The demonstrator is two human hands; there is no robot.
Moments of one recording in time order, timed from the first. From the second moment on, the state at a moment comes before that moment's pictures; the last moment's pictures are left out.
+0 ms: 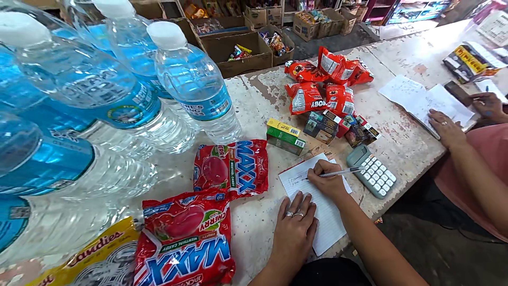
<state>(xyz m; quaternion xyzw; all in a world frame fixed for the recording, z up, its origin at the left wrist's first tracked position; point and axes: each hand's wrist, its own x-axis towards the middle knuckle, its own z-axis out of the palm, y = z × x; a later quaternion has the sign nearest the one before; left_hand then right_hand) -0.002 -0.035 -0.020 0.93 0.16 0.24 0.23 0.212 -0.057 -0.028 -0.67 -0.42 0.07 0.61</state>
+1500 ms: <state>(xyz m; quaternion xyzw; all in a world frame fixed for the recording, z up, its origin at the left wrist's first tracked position) -0.002 -0.035 -0.025 0.93 0.16 0.25 0.23 0.229 -0.064 -0.036 -0.69 -0.43 0.06 0.58</state>
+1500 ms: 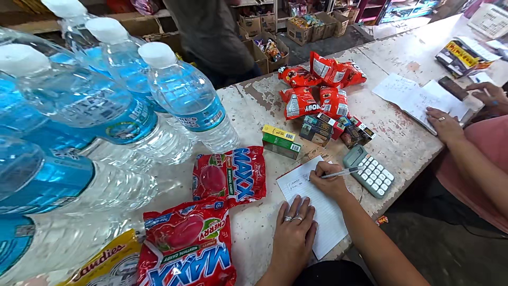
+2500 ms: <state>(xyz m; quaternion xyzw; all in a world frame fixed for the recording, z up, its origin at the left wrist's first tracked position) -0.002 -0.038 0.026 0.92 0.19 0.21 0.29 0.302 -0.209 -0.013 -0.91 -0.32 -0.14 0.24</state>
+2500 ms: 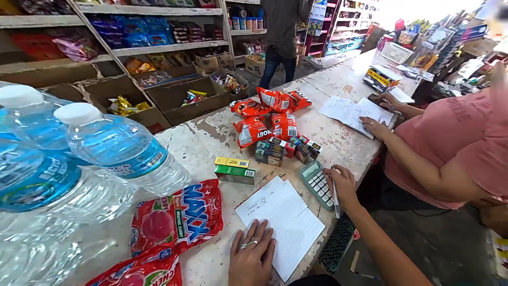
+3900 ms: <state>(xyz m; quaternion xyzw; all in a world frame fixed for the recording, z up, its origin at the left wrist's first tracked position) -0.003 -0.041 0.039 0.92 0.18 0.18 0.31 0.272 -0.233 0.002 -0.87 -0.31 -0.21 0.33</state>
